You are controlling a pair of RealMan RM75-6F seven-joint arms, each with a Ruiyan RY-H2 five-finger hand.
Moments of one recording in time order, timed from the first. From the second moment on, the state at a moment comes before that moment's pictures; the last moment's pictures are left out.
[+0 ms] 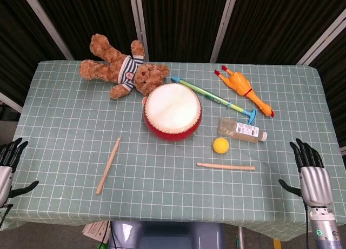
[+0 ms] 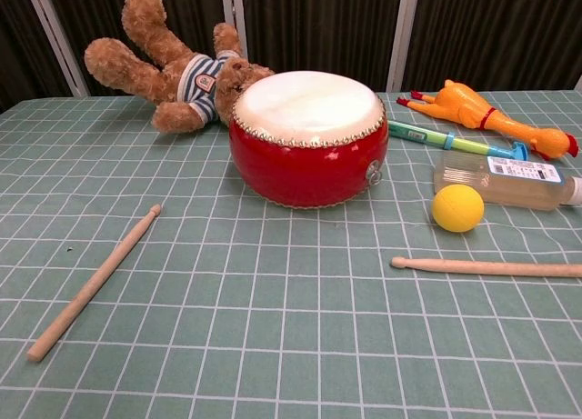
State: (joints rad) left arm -0.06 -1.09 -0.01 -1.62 1.56 1.52 -0.06; right arm 0.08 -1.19 0.07 -1.64 -1.52 1.52 -0.08
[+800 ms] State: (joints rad) left arm -0.07 -1.09 -0.01 -1.63 1.54 1.50 -0.06; right arm 0.09 -1.19 0.09 -1.66 -1.49 1.49 -0.10
